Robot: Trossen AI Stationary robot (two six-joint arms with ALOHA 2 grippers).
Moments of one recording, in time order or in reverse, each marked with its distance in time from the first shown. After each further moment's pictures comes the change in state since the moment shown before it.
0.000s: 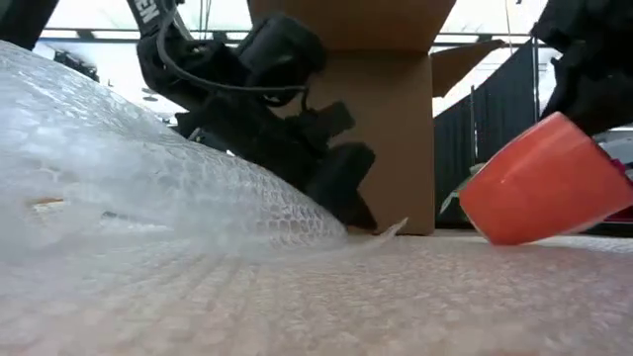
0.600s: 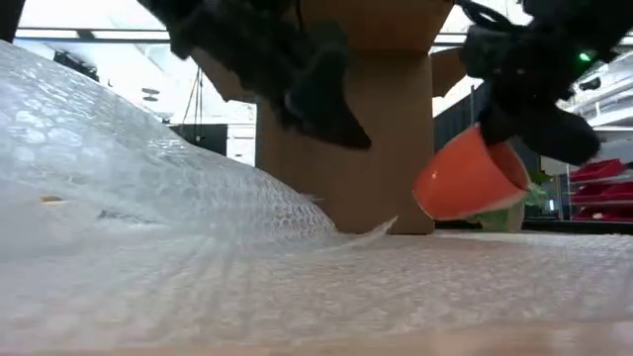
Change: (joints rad) left arm -0.034 -0.249 0.058 -0.257 0.040 0.178; right arm -0.229 0.001 0.045 0.009 0.158 -0.154
